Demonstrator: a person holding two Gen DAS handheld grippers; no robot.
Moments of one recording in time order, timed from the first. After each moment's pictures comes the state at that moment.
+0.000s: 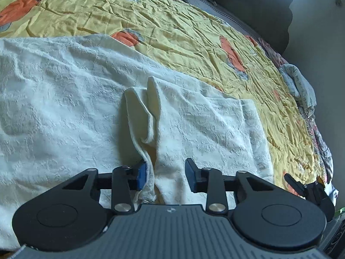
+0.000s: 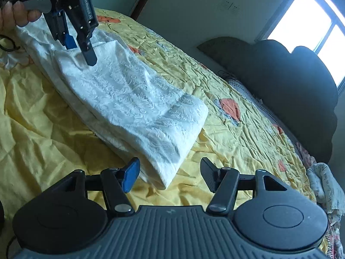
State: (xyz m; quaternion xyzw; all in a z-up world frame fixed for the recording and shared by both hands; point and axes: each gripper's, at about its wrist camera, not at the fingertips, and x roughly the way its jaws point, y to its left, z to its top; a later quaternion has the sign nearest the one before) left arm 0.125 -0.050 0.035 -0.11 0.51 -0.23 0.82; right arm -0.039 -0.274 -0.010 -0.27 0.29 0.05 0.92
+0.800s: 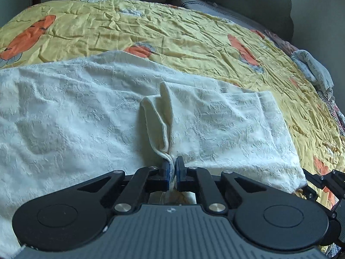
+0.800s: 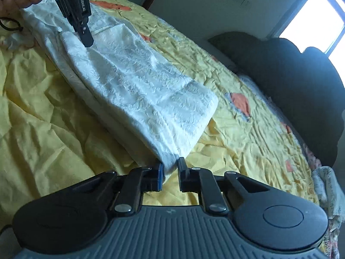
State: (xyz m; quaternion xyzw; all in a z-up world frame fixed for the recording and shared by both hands) left arm 0.114 -0.046 0.033 -0.03 0.47 -0.21 0.86; right arm -0.043 -0.268 -0.022 -0.29 0.30 0.06 0.91
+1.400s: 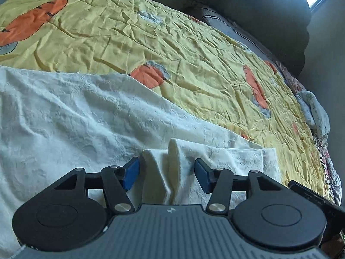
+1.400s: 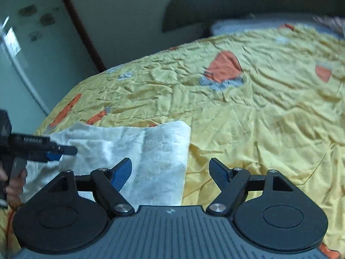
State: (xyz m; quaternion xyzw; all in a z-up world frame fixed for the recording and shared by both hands) left arm 0.190 -0.043 0.034 -0.14 0.49 -0.18 0.84; right arm 0.087 -0.395 0.010 0.23 0.38 0.09 0.89
